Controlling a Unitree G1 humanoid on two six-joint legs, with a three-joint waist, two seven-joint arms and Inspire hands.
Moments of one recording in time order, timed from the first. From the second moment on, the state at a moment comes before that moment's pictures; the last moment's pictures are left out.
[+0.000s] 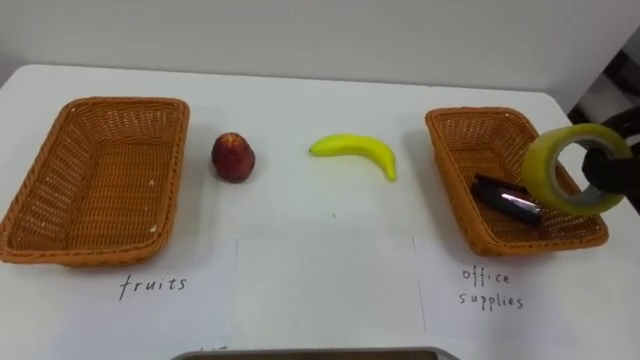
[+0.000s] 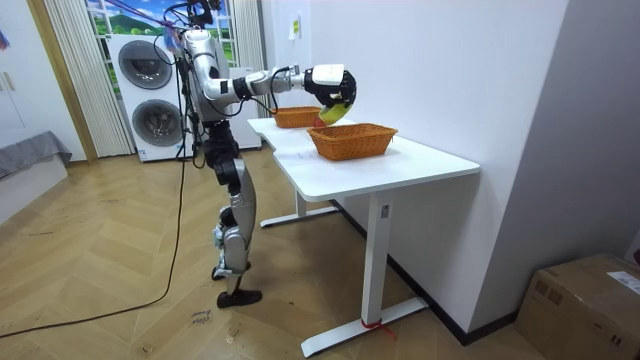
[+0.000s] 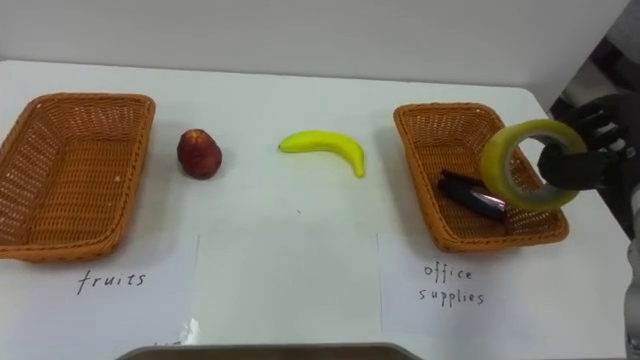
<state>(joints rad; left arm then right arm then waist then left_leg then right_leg) 0.33 0.26 0.27 1.00 0.08 0.11 -0.05 -0.08 -0.54 -0.38 0.07 -0.47 0.22 0.17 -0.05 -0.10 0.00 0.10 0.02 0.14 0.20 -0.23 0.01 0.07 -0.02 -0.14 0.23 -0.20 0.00</state>
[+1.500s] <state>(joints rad) 0.35 0.26 0.25 0.98 0.07 0.11 -0.03 -0.08 -0.54 -0.37 0.10 -0.47 0.21 0.16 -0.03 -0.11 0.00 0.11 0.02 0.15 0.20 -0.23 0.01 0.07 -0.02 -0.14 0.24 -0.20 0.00</state>
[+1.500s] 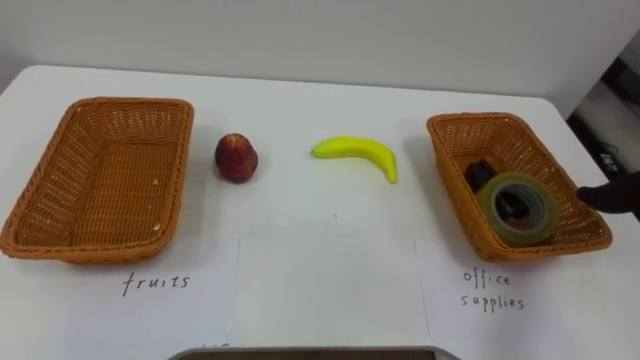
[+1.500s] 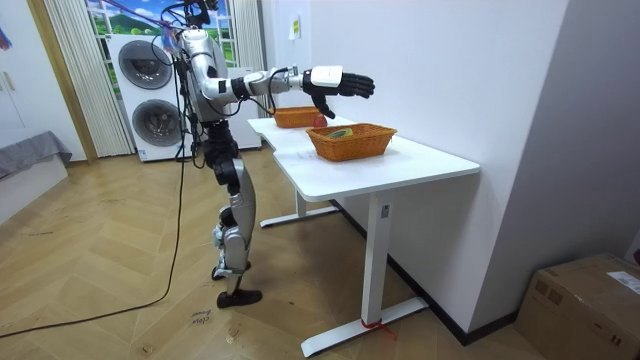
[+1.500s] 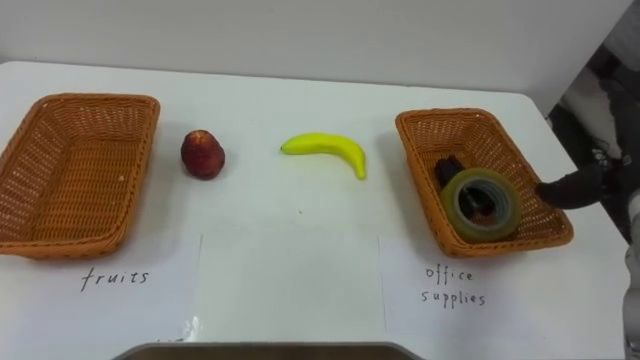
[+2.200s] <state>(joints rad) 0.33 0.26 0.26 0.98 0.07 0.11 -0.04 -0.08 -0.54 -0.37 -0.01 -0.44 0.21 0.14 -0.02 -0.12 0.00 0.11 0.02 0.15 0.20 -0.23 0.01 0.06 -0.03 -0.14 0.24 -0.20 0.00</state>
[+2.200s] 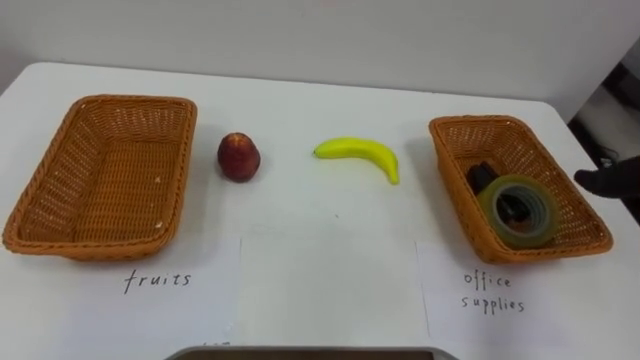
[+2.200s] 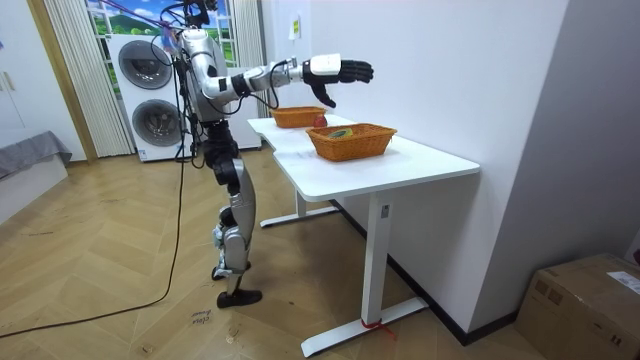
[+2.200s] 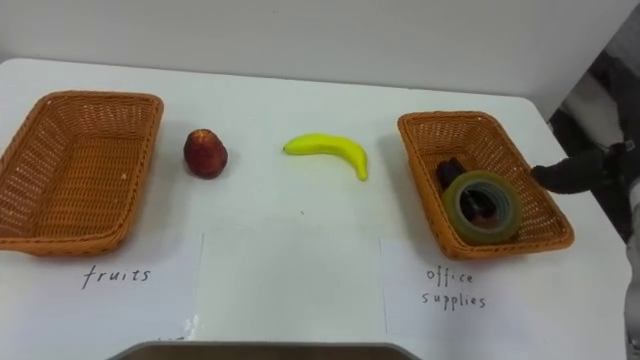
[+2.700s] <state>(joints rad) 0.28 0.26 0.25 0.99 -0.01 0.11 -0.05 -0.20 -0.54 -0.33 -0.07 -0.36 0.21 0.05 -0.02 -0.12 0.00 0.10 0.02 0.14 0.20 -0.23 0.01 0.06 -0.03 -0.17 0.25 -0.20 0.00</state>
